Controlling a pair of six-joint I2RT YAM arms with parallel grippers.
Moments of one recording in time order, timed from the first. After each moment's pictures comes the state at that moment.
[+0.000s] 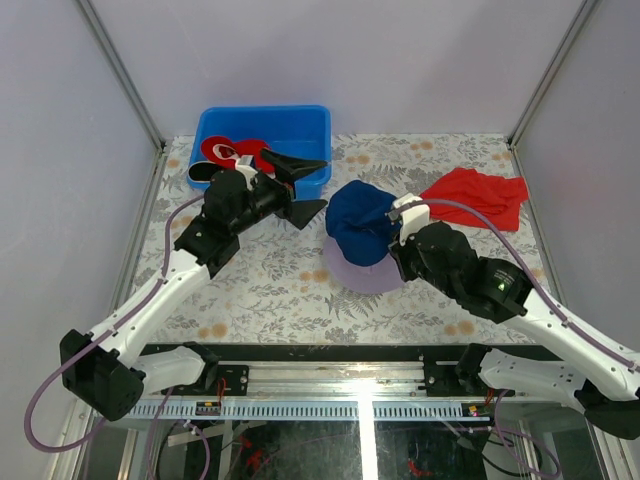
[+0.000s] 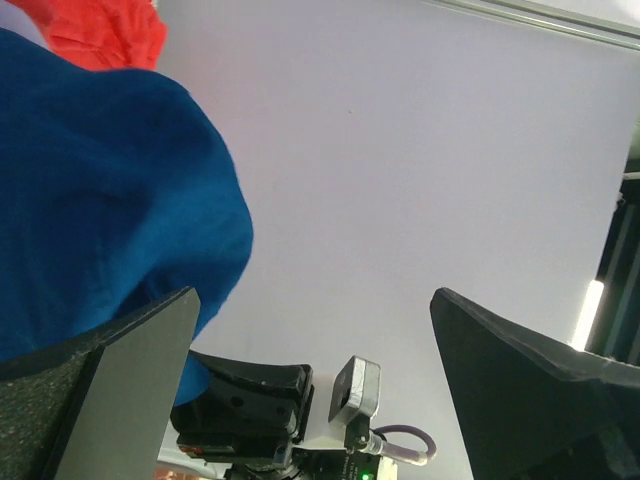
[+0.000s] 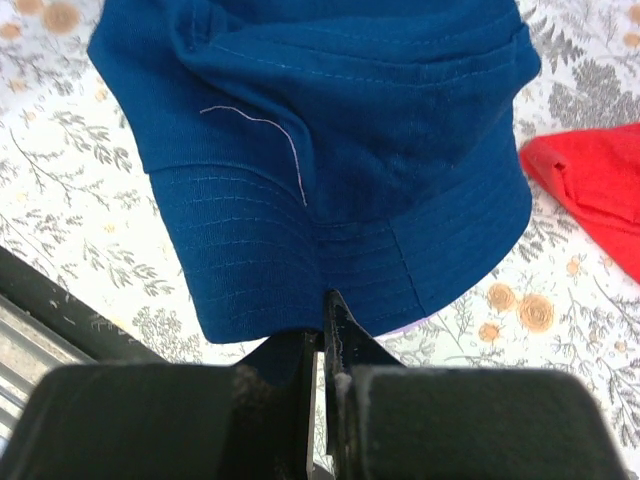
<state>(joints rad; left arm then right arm) -0.52 1.17 1.06 0.01 0.27 -1.73 0.94 0.93 1.09 -0.70 0.33 0.13</state>
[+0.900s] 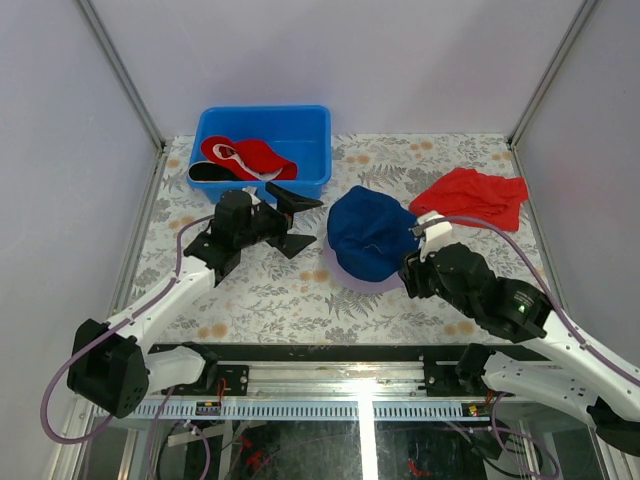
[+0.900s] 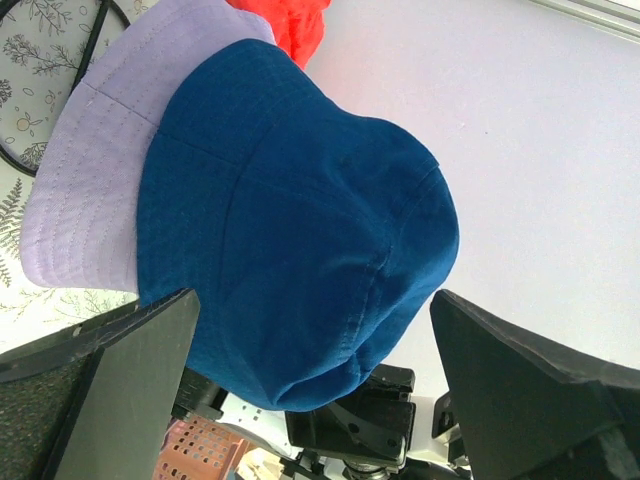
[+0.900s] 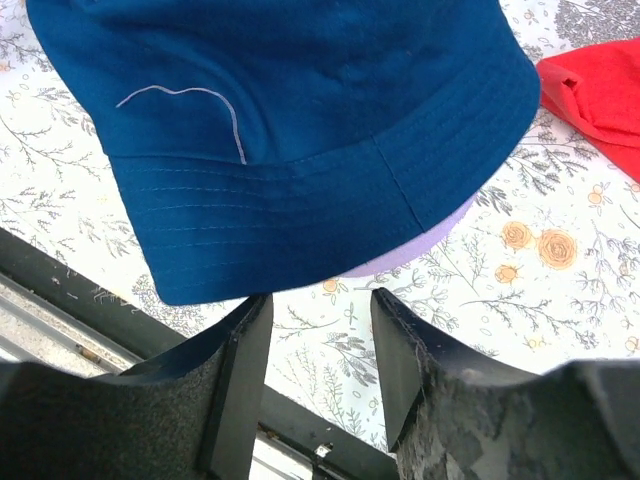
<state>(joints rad) -0.44 1.19 0.82 -0.01 0.42 -1.62 0.94 0.76 0.94 -0.76 0.35 0.24</state>
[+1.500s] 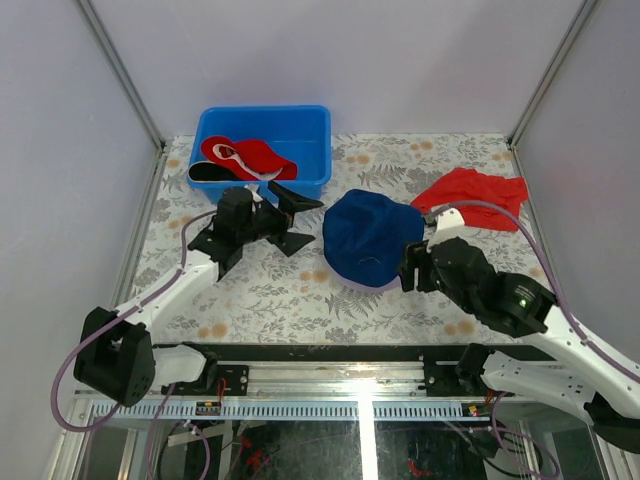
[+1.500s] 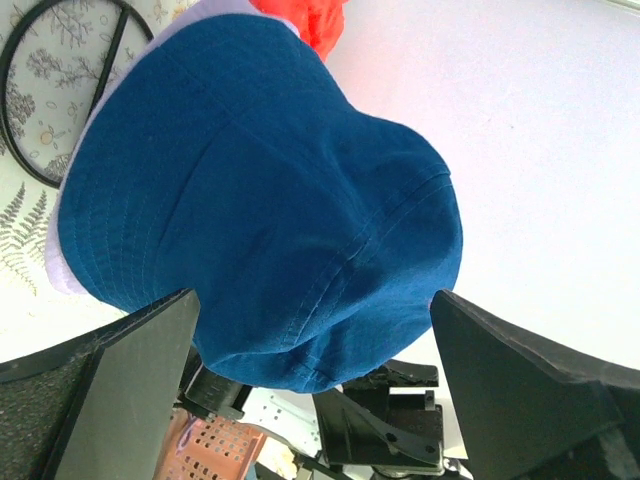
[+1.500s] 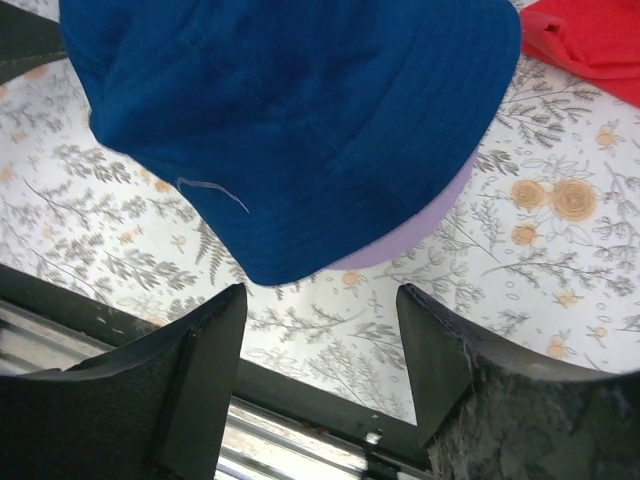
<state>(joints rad) -0.42 1.25 0.82 0.03 0.45 -1.57 0.94 0.76 0.98 -0.85 0.43 0.42</state>
